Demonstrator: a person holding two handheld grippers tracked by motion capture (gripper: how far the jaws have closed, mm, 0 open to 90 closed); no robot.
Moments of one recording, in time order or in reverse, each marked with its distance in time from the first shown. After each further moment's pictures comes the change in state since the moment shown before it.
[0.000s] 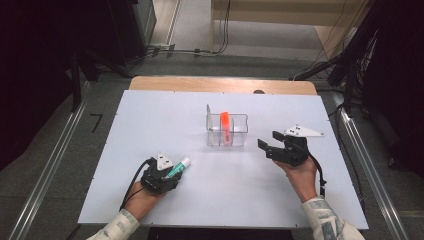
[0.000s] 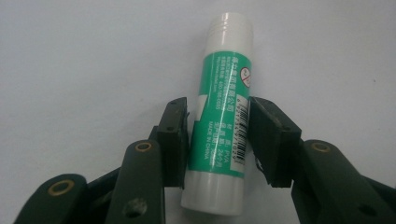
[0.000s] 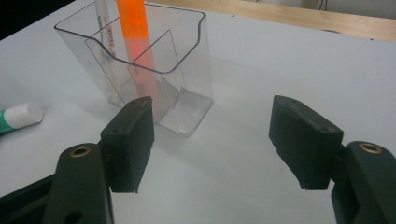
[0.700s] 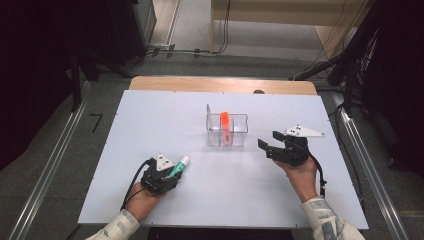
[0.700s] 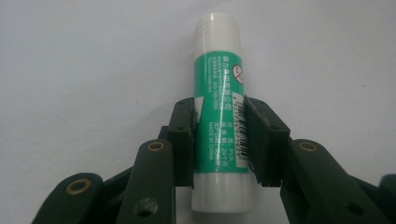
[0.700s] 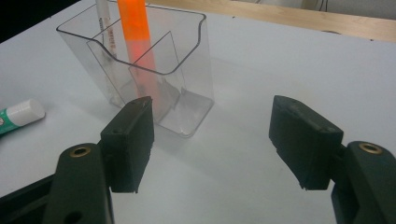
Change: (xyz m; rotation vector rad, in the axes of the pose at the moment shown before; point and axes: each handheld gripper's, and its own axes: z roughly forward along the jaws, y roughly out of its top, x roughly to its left) left arm 0.000 0.000 -0.001 -0.036 -0.025 -0.023; right arm 0.000 0.000 -0.001 -0.005 0.003 0.001
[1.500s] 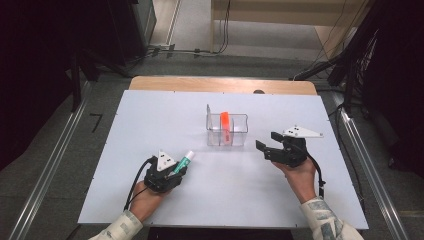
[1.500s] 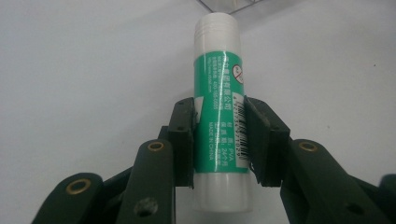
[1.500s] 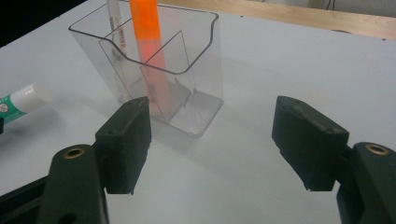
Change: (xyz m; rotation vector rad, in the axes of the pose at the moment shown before) left arm -0.009 0.011 -0.004 -0.110 -0.010 -0.019; right arm 0.006 0.000 0.000 0.004 0.020 -0.002
